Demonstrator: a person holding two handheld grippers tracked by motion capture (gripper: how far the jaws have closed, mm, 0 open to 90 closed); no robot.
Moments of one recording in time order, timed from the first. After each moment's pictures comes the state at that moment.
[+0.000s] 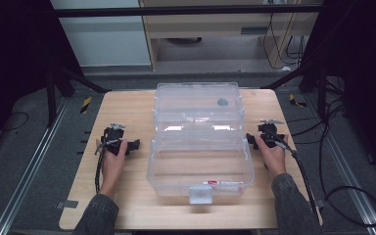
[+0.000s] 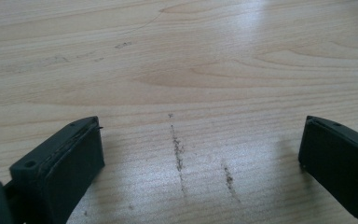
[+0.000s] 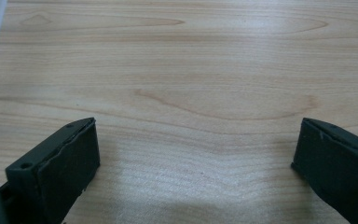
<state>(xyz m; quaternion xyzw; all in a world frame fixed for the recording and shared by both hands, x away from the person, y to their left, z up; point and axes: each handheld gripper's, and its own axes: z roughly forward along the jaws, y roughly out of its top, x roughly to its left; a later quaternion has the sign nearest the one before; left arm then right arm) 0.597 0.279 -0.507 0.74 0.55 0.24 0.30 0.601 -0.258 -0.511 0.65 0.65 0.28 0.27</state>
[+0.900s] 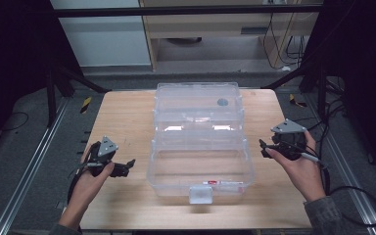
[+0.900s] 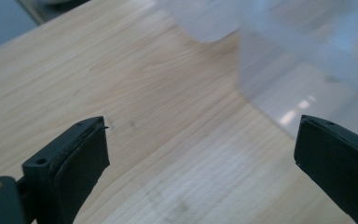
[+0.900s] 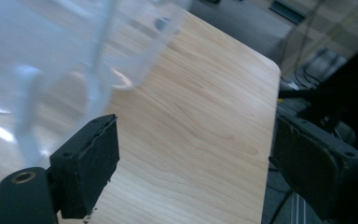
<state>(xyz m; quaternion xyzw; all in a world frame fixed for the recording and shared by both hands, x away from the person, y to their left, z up) 0.472 0.269 -0.422 0.83 0.35 0.26 0.35 0.482 -0.254 -0.377 0.43 0.78 0.28 0.36</state>
